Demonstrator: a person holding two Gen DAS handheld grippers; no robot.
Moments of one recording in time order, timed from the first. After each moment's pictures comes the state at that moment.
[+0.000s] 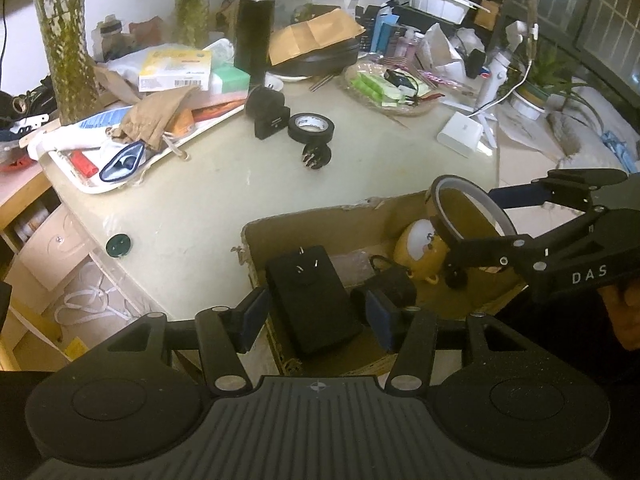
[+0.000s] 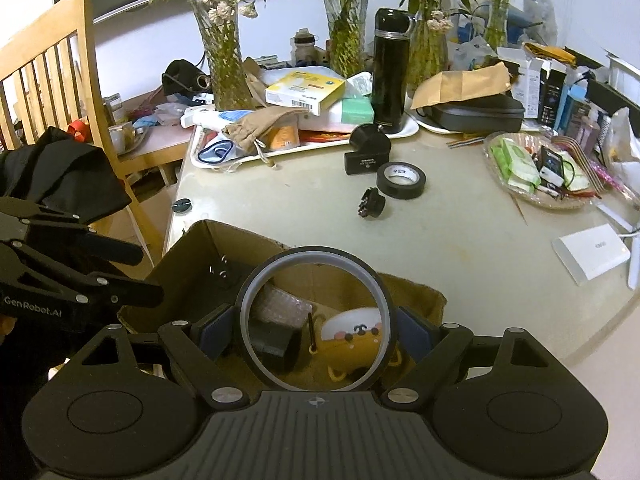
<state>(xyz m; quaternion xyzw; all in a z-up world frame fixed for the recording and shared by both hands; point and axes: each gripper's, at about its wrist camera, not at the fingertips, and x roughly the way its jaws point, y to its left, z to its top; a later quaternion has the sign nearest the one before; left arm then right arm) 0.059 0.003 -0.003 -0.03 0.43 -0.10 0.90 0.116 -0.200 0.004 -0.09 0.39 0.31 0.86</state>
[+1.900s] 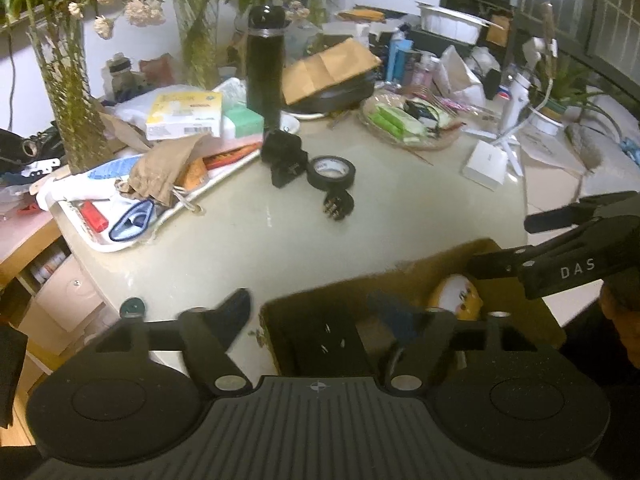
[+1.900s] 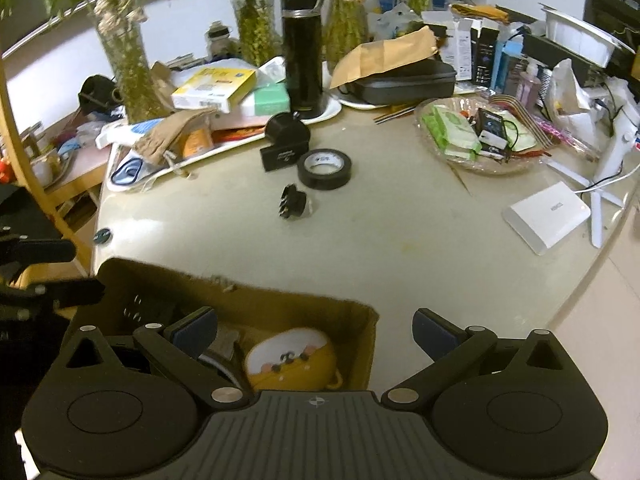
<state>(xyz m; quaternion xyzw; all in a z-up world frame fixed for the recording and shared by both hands) 0.095 -0.004 0.002 0.00 0.38 -0.07 0.92 0.167 -0.211 -0.009 -0.06 0.43 0.20 0.88</state>
